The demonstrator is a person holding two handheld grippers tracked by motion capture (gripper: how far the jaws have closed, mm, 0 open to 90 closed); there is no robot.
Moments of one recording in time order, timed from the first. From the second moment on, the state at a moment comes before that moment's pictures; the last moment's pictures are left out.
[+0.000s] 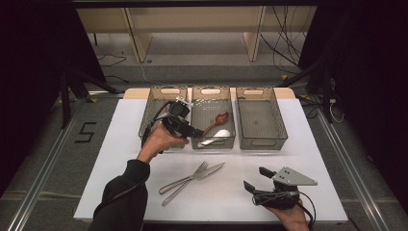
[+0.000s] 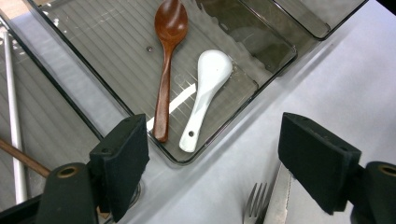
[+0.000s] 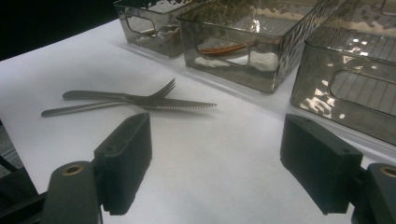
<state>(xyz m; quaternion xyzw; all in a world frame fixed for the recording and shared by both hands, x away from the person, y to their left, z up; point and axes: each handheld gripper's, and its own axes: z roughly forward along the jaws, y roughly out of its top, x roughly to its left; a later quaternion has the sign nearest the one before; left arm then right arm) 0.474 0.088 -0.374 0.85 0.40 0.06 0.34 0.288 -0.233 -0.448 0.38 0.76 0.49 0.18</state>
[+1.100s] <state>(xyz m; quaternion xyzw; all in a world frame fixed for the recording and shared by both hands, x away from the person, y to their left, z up) 0.432 0.123 -0.396 0.85 0.40 0.06 0.34 0.289 -0.237 -0.448 0.38 0.76 0.49 0.18</state>
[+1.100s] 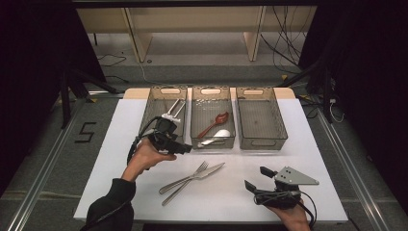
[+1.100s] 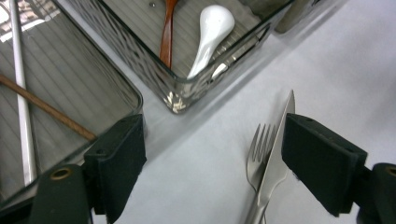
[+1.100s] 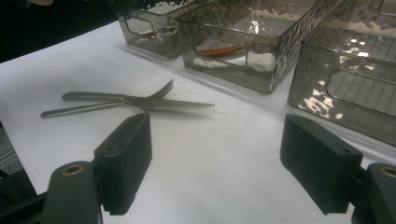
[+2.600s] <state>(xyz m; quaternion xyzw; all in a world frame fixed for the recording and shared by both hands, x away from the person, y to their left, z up) 0.385 0.139 -0.437 0.88 0.37 0.06 0.30 0.287 -0.235 -0.447 0.38 0.76 0.49 0.19</state>
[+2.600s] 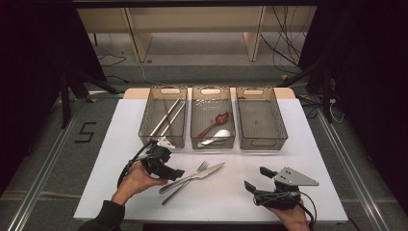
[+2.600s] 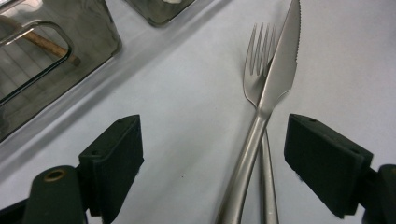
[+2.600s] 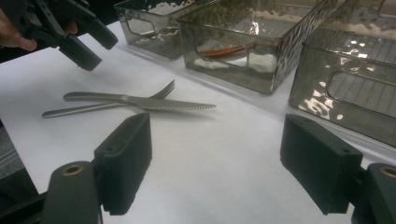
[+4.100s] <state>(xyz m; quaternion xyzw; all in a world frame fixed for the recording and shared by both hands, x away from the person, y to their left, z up) 0.374 0.113 -0.466 0.93 0.30 0.05 0.20 0.287 -0.232 -0.448 0.37 0.76 0.49 0.19</state>
